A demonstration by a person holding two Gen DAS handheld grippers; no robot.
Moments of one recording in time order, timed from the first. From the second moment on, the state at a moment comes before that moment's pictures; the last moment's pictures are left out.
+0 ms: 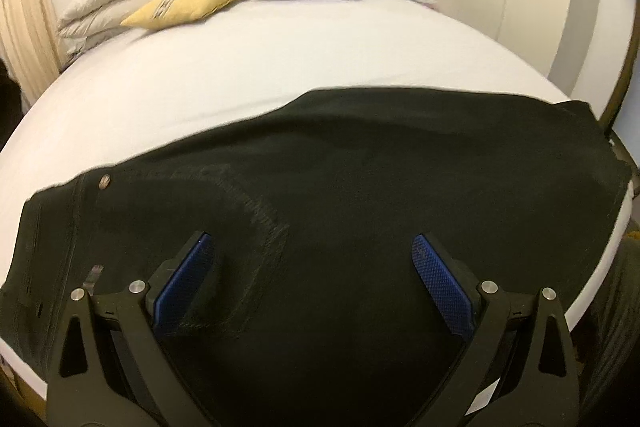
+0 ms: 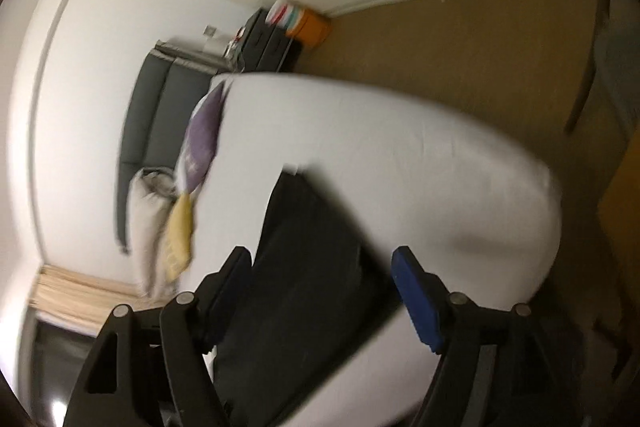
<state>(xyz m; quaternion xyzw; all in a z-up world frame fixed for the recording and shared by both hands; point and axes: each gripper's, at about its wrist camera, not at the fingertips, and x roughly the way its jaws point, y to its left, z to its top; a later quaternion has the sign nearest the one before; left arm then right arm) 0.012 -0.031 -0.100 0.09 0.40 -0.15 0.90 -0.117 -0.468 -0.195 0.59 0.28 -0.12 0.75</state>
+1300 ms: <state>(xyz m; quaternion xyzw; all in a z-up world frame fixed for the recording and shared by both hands) 0.037 -0.015 -0.128 0.08 0.46 -0.11 0.88 -0.088 -0.449 -0.281 0.72 0.16 -0.02 0.67</state>
